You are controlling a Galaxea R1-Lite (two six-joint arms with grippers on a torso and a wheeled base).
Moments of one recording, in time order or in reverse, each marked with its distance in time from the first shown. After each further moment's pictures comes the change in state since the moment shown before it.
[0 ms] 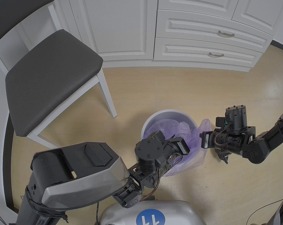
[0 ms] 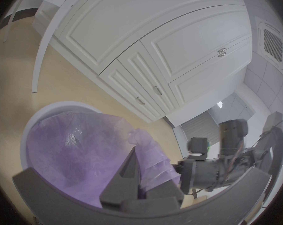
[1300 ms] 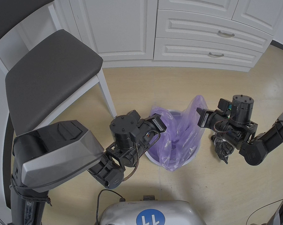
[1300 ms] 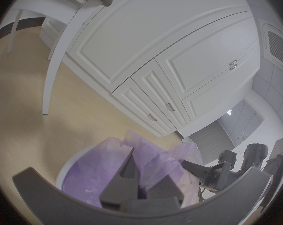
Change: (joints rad) left arm 0.162 -0.083 0.000 0.054 -0.027 -0.017; right arm 0.032 0.013 -0.005 -0.384 -0.035 0.086
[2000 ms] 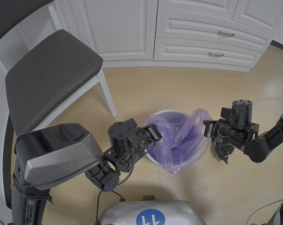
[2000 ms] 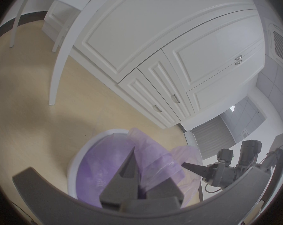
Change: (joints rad) left arm 0.023 0.015 0.070 0.005 -0.054 -0.027; right arm -0.062 -0.013 0.012 0.203 0.001 -0.070
